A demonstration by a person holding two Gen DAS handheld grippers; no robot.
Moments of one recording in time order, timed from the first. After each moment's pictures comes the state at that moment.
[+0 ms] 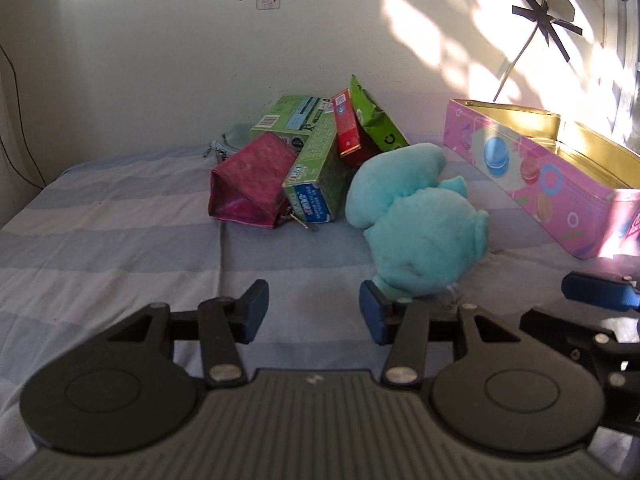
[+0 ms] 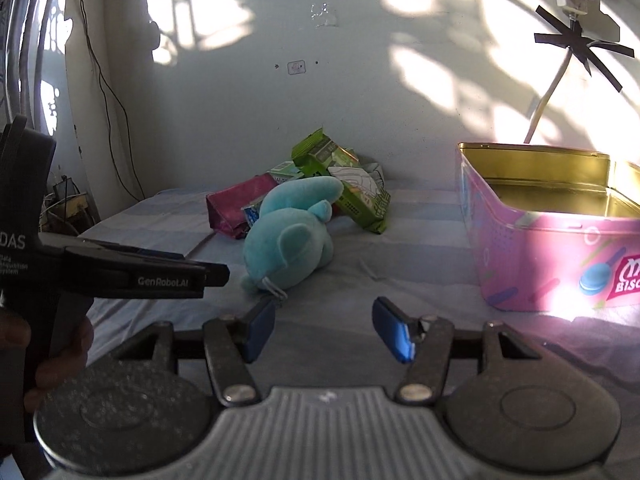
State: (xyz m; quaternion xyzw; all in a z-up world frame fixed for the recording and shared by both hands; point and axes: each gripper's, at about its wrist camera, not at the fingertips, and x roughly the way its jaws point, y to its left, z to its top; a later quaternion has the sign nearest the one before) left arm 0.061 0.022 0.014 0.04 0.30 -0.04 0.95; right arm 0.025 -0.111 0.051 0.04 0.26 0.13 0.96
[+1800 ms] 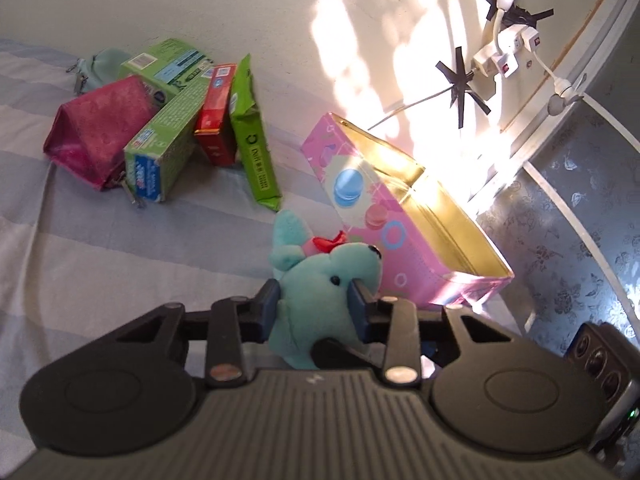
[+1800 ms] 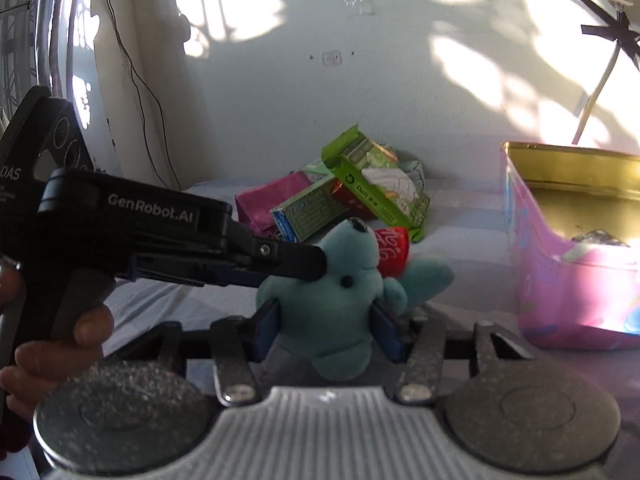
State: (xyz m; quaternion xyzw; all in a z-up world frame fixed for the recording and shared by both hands) left arm 0.091 0.015 0.034 -0.21 0.34 -0.27 0.88; right arm 0.045 -0.129 0.062 0.04 0.25 0.20 0.95
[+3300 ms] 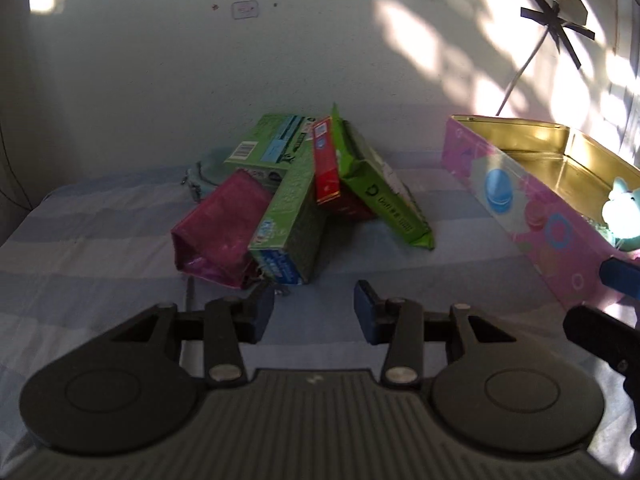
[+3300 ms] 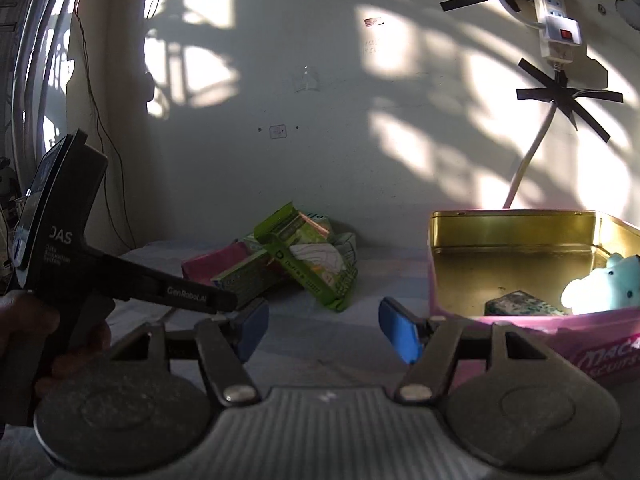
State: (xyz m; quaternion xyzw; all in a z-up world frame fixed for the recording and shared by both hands) left arm 0.108 0.003 0.044 0.04 0.31 -0.04 0.95; right arm 0.044 -0.153 0.074 0.04 0.18 0.14 0.97
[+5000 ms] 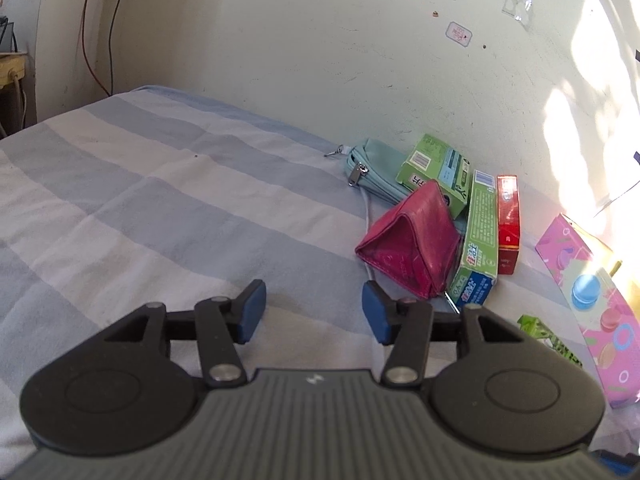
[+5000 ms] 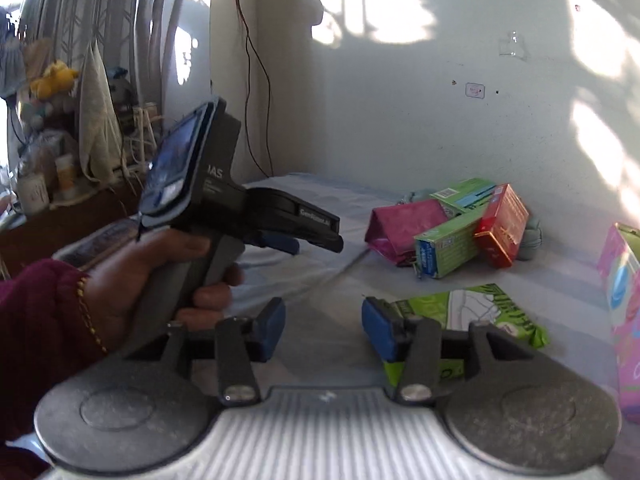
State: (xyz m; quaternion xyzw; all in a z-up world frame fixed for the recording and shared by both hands) left arm 0.107 0.135 0.012 -0.17 0.30 0.03 0.94; right arm 0.030 -0.038 0.087 -0.04 0.23 0.32 0.92
